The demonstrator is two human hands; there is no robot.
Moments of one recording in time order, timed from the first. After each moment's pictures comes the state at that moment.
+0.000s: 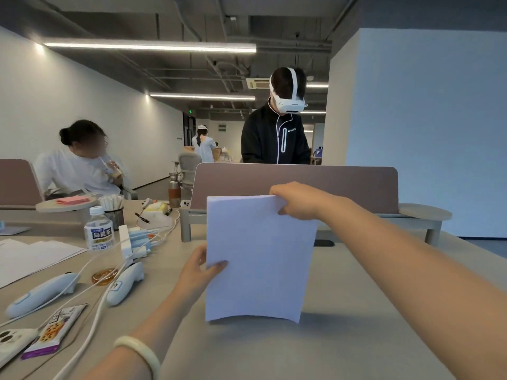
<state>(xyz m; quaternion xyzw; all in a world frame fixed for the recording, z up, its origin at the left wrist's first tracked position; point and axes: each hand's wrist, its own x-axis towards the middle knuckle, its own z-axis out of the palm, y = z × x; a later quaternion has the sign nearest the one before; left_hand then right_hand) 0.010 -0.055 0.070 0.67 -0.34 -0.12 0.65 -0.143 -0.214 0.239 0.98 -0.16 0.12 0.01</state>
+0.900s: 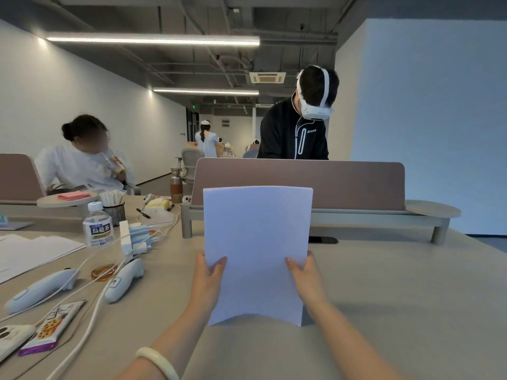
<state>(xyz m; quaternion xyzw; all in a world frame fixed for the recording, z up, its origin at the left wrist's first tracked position) -0.009 -0.083 0.049 0.61 -0.27 -0.05 0.74 -0.139 -0.221 0.062 0.69 -0.27 0.39 -0.55</state>
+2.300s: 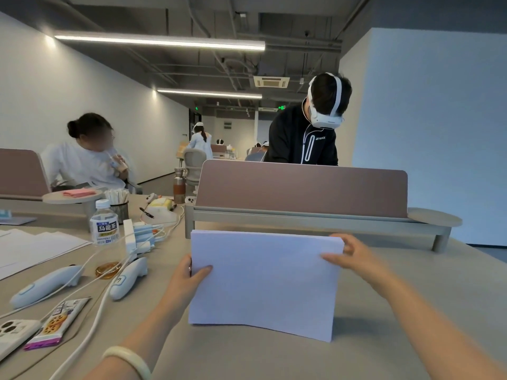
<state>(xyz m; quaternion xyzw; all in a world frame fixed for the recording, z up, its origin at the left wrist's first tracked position) 0.040 -0.035 0.039 0.64 -0.29 -0.16 0.70 -0.211 -0.279 0.117 0.79 -0.26 0.28 -0.48</state>
